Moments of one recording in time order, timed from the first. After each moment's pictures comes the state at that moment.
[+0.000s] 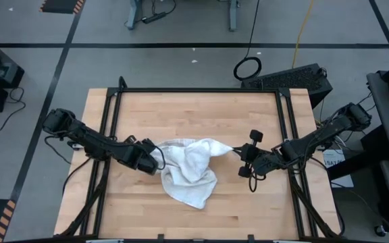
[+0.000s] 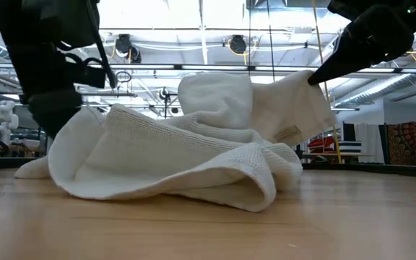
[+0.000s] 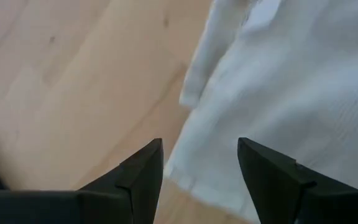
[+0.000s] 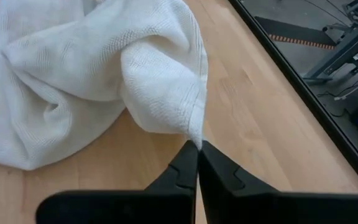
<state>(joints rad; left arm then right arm) -0.32 1.43 0.75 -0.90 -0.42 -1.00 0.45 1.14 0.66 -0.32 0.75 0.33</state>
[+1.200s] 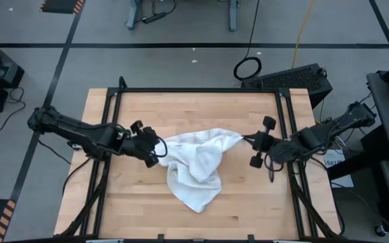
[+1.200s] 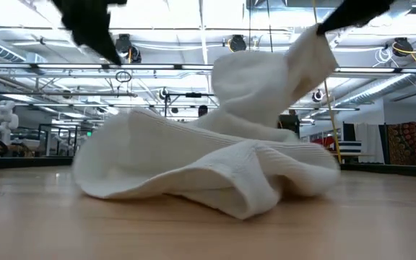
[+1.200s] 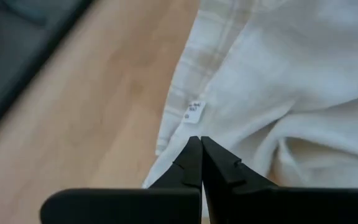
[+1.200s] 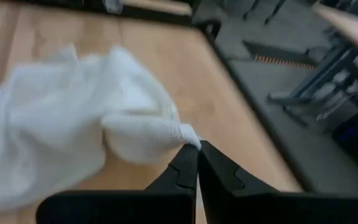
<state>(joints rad) -0.27 1.17 1.01 -0.83 -0.52 -0.52 0.45 0.94 0.87 -0.60 0.82 0.21</state>
